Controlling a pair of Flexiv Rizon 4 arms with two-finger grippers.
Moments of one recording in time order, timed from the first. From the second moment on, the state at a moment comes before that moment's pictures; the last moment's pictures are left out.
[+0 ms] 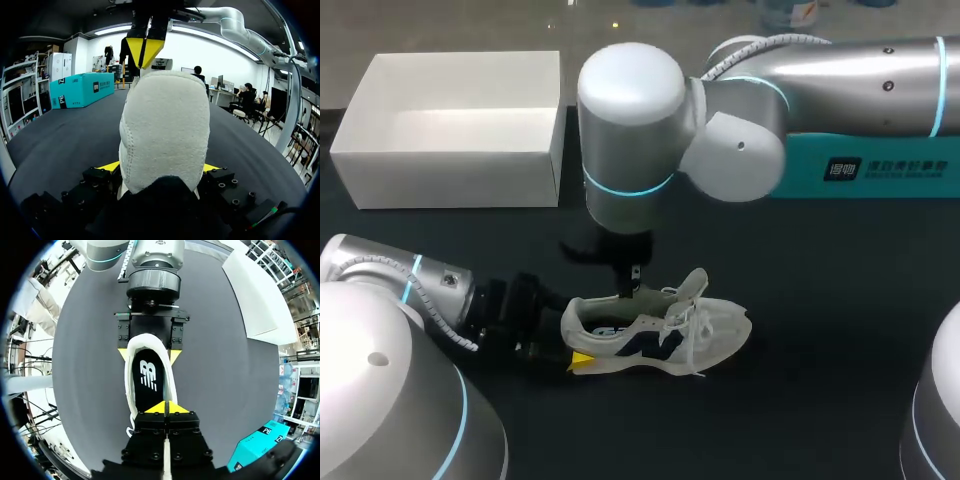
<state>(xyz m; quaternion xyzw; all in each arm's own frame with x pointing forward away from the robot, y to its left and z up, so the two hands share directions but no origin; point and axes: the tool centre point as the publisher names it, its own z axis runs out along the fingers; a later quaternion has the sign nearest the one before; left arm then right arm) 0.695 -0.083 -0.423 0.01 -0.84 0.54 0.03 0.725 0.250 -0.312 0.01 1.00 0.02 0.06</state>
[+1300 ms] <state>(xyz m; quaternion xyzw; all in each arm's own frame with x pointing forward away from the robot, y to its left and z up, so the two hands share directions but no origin) 0.695 -0.083 -0.423 0.01 -0.84 0.54 0.03 0.708 0.250 -0.334 0.03 1.00 -0.01 0.04</state>
